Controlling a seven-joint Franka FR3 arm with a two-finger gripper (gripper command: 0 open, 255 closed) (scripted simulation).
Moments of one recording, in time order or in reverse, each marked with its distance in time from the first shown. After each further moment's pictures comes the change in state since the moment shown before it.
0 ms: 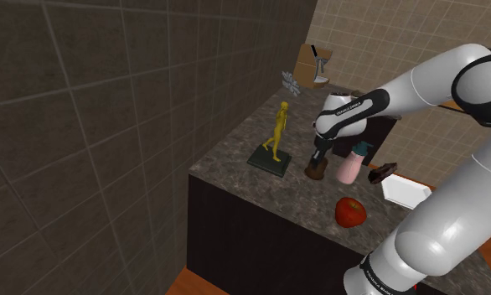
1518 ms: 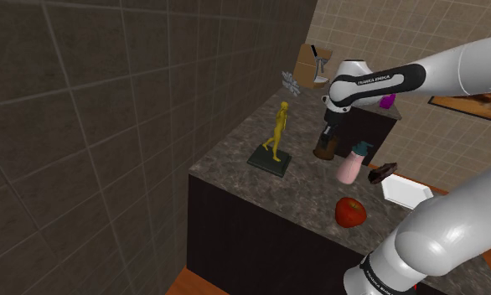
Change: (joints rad) arm 0.000 -0.192 0.027 0.147 -0.046 -0.332 0.026
